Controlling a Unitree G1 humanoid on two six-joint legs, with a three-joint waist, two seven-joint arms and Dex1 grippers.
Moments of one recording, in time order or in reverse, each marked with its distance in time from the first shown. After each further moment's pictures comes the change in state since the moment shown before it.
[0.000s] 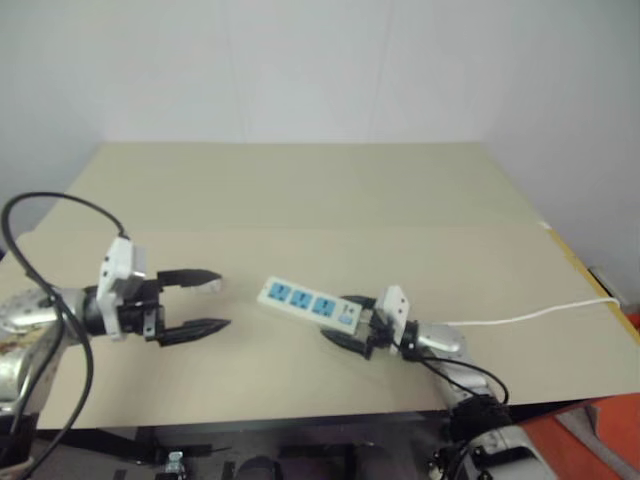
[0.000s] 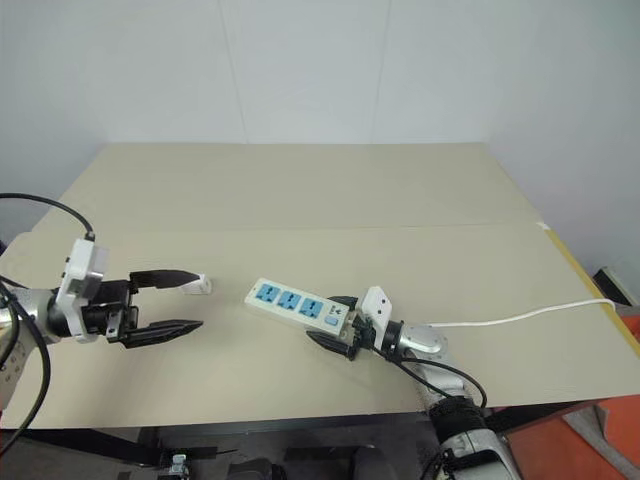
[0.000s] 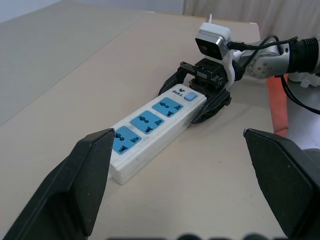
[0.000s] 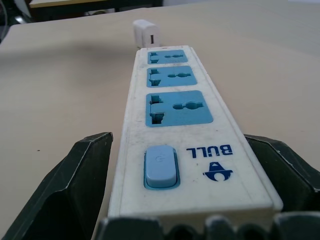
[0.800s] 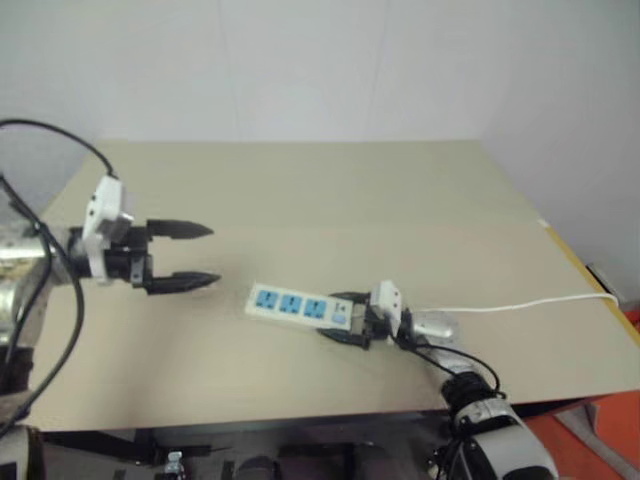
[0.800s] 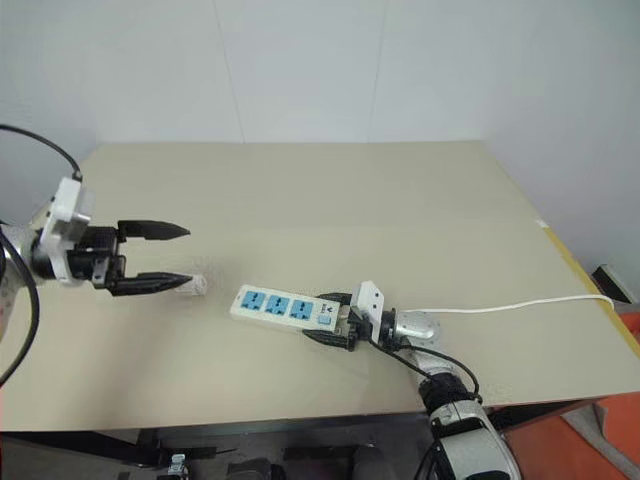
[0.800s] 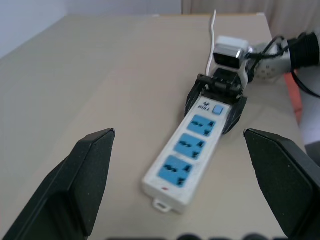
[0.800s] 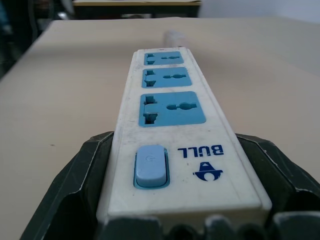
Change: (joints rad) left arm -0.432 0.094 -0.161 0.323 0.130 -0.047 -0.175; right arm -0.160 0.027 -0.020 0.232 0.014 -0.201 0.223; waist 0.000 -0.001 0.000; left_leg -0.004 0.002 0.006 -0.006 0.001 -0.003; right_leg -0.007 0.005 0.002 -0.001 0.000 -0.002
